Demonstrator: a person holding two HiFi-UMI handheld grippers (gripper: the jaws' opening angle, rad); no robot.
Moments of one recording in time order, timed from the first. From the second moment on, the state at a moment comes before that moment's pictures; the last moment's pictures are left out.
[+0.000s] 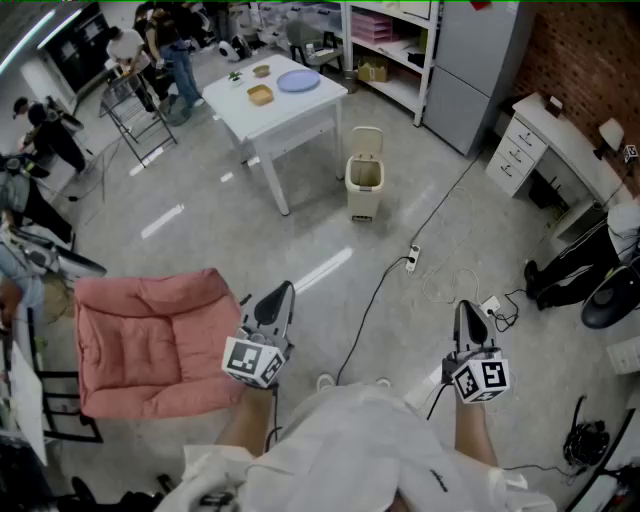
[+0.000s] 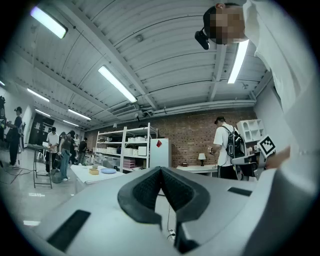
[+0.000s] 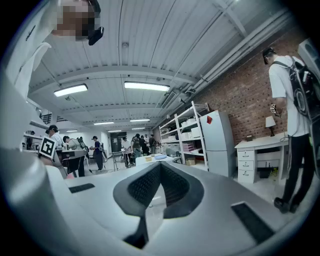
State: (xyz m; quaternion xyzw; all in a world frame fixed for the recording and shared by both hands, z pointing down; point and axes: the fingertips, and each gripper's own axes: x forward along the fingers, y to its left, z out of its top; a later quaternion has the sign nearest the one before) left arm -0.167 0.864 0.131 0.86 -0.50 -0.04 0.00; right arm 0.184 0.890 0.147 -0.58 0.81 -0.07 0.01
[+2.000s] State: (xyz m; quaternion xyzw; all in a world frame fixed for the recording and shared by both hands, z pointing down) left arm -0.154 0.654 0.161 0.85 -0.53 -0.01 0.05; right arm 0.189 0.680 0.190 -0.54 0.83 -0.13 -0.02
